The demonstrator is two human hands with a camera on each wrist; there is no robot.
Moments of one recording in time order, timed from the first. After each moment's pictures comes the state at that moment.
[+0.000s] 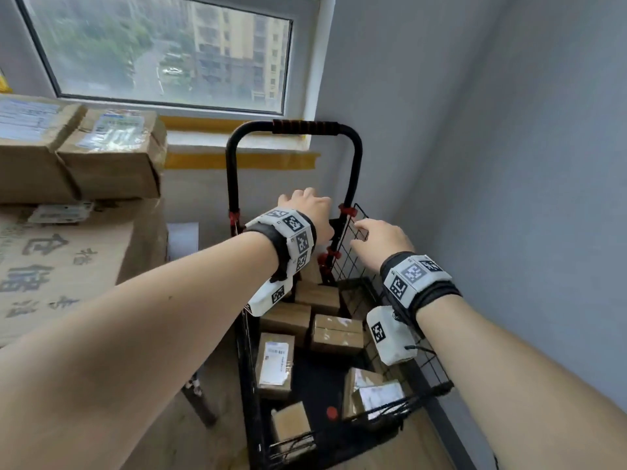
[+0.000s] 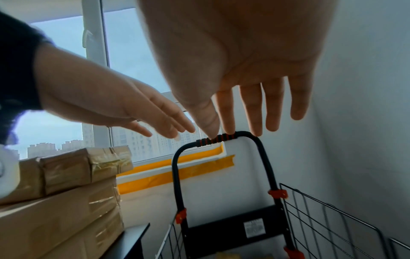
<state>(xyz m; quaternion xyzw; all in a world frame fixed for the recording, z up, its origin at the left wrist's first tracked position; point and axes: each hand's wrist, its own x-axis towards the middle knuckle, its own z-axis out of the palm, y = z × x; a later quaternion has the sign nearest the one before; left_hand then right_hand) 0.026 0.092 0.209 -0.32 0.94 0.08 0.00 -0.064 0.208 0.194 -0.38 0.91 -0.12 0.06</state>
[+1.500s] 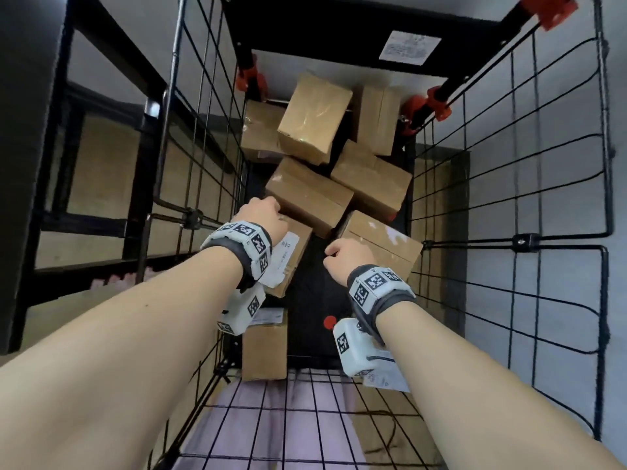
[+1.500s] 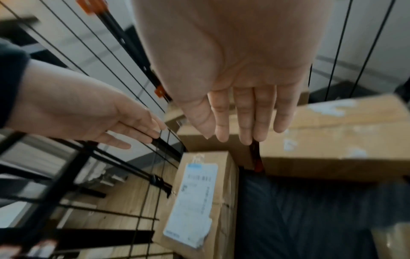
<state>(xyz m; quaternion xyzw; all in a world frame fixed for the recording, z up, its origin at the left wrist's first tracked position) -0.038 0.008 -0.205 -0.60 0.68 0.37 0.20 -0.171 0.107 -0.209 -0.38 0.80 0.07 0.46</state>
